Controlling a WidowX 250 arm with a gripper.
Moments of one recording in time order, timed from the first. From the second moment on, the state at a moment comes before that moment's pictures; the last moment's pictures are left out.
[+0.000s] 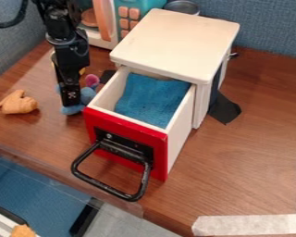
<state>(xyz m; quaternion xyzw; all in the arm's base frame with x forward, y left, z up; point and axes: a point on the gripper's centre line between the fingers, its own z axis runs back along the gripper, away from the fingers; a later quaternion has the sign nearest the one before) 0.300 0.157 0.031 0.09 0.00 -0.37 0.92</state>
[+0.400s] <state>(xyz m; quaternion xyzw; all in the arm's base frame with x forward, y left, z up) 0.303 0.156 0.018 0.12 0.03 -0.35 0.93</state>
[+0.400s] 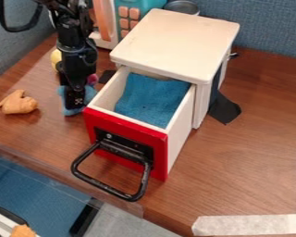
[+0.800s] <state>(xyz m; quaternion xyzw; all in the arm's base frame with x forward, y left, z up) 0.295 0.158 0.023 0.13 0.00 -0.27 0.95</state>
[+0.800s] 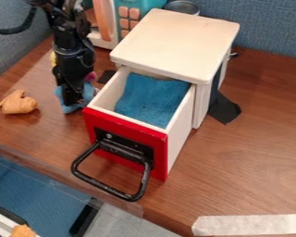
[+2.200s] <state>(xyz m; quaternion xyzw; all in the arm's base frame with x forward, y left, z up) 0.241 0.110 0.125 0.03 -0.10 -0.03 0.99</state>
